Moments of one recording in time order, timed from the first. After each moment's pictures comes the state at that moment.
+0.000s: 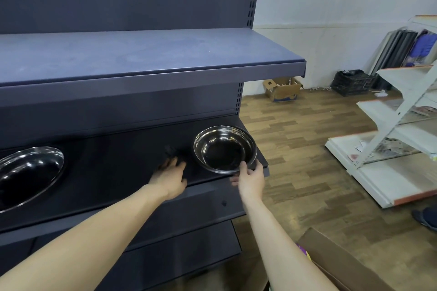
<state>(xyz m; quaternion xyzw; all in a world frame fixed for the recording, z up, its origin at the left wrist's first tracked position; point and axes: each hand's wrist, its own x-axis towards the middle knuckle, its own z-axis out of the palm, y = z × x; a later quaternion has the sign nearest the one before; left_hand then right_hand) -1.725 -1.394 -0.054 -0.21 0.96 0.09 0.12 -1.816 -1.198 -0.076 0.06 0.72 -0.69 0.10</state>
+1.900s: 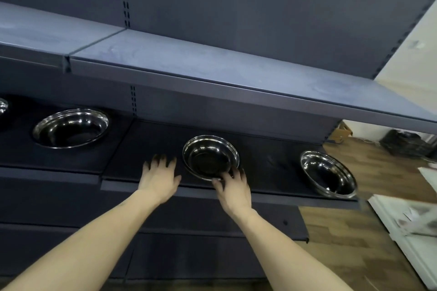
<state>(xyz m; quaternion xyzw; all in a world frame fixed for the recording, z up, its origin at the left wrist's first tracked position) -1.417 -1.621 -0.051 -0.36 0.93 0.03 -0.01 -1.572 -1.458 -0.072 -0.38 0.91 -0.19 0.06</state>
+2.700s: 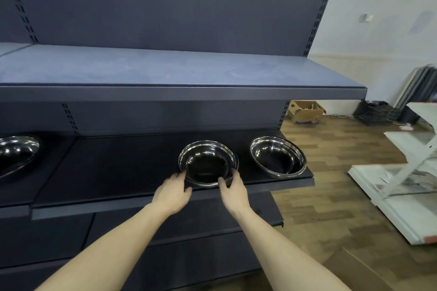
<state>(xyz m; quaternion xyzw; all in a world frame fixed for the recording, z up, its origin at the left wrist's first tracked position) -1.545 -1.481 -0.041 -0.30 0.93 0.23 -0.01 -1.662 -1.330 -0.067 -0.18 0.84 -0.48 0.17</state>
